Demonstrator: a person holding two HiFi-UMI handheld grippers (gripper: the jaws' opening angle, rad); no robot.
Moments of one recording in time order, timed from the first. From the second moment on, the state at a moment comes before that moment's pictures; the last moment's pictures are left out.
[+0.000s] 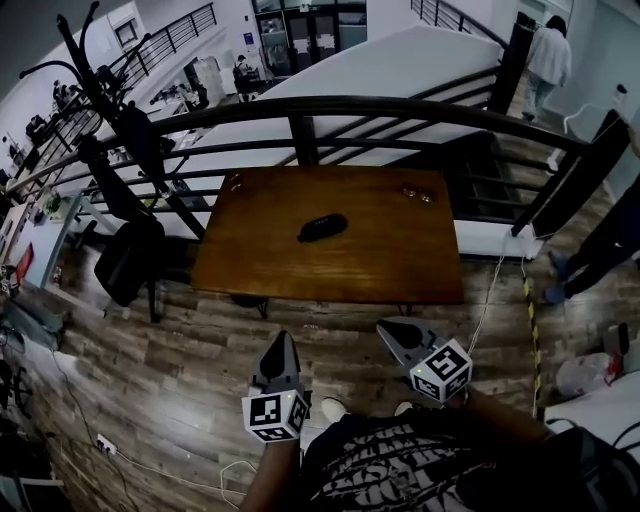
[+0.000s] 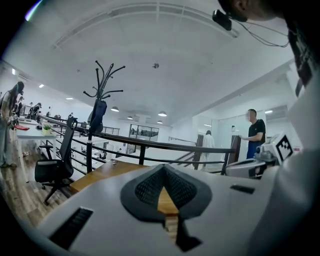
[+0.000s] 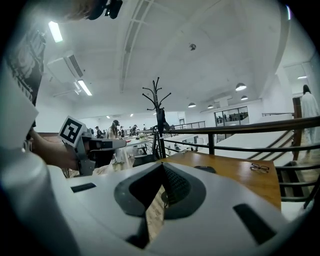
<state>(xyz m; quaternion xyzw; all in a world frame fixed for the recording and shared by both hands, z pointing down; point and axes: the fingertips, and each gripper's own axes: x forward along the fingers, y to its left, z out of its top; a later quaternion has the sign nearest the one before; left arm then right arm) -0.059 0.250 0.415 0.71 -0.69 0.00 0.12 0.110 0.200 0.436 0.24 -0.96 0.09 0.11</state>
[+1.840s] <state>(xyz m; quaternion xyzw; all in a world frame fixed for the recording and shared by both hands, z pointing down) -0.169 -0.033 0.512 0.73 -0.65 0.07 0.20 -0.007 -0.085 0.523 0.25 -0.94 0.15 0.16</state>
